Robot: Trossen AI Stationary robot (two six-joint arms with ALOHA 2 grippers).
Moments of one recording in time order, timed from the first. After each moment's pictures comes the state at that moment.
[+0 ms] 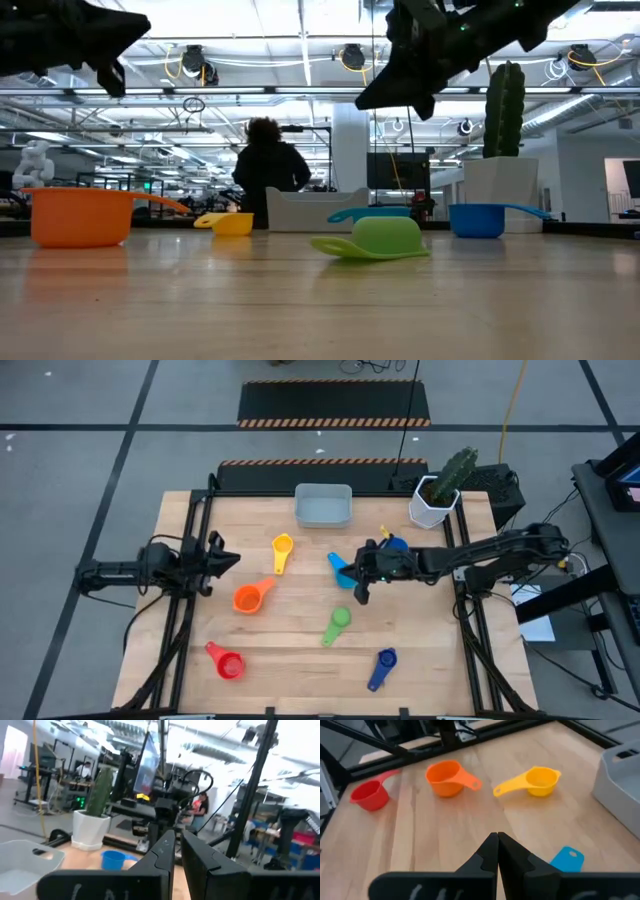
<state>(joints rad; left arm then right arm) 0.00 0.05 0.10 0.22 -0.03 -0.25 0.04 1.36 0.73 0.16 0.15 0.32</state>
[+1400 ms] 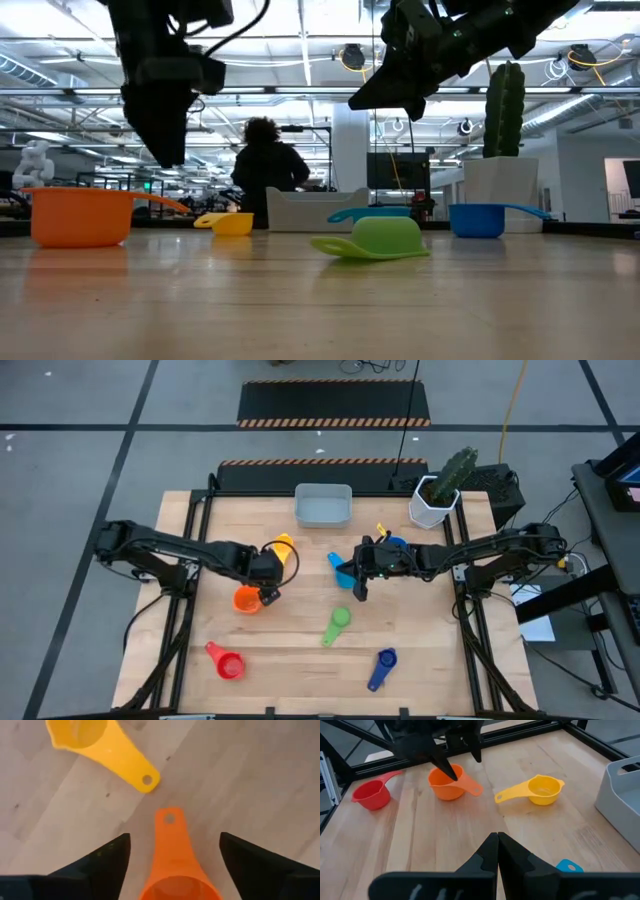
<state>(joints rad) -0.07 1.43 0.99 -0.90 -0.19 -0.66 0.01 1.38 0.73 0.20 0.10 0.24</state>
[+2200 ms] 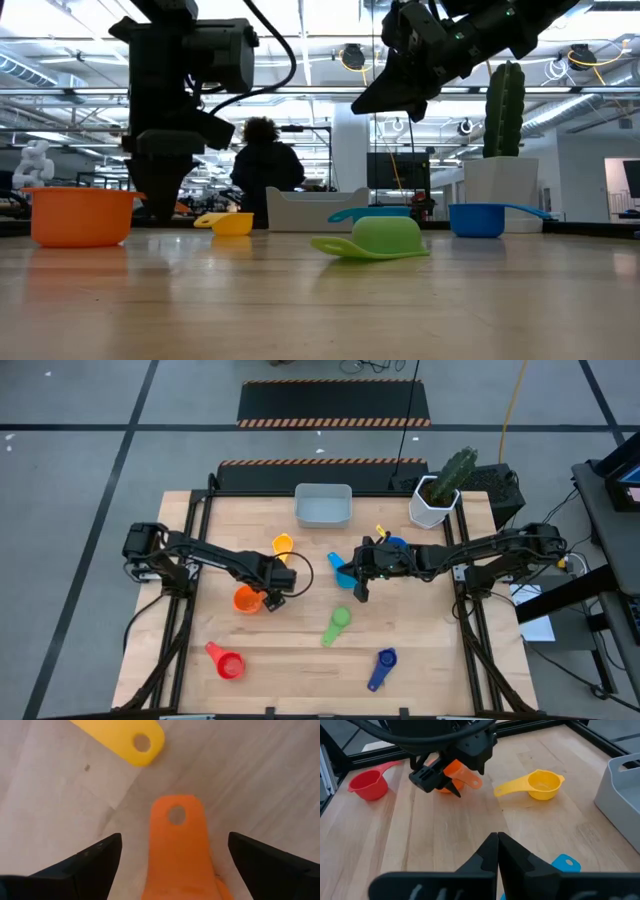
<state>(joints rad) -0.06 1.67 0.98 -0.89 -0.13 -0.68 0.01 1.38 0.73 0.16 0.10 0.22</state>
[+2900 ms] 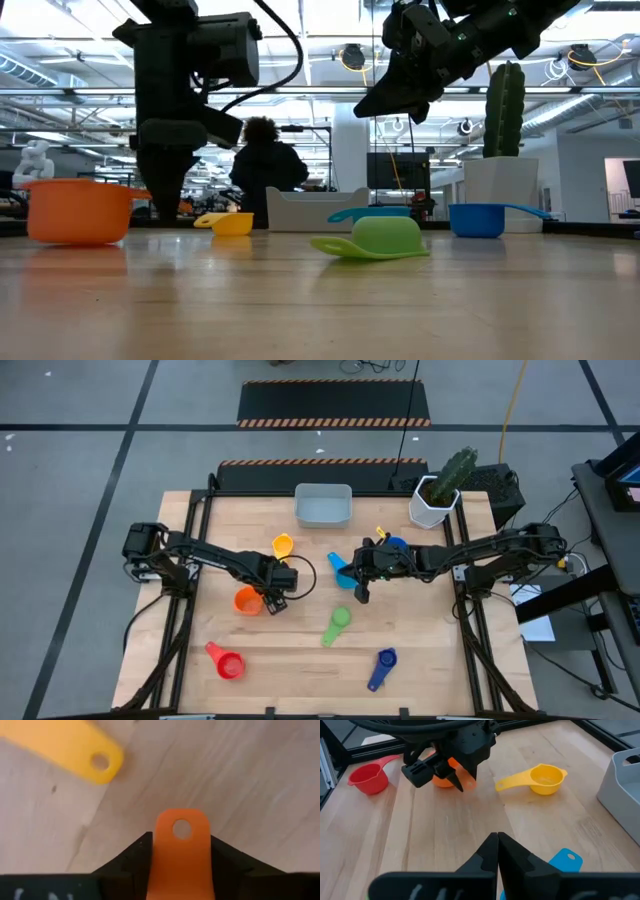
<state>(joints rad) -0.07 1.66 0.98 -0.79 -0.08 -0.56 0.02 1.38 0.73 0.15 0.10 0.22</state>
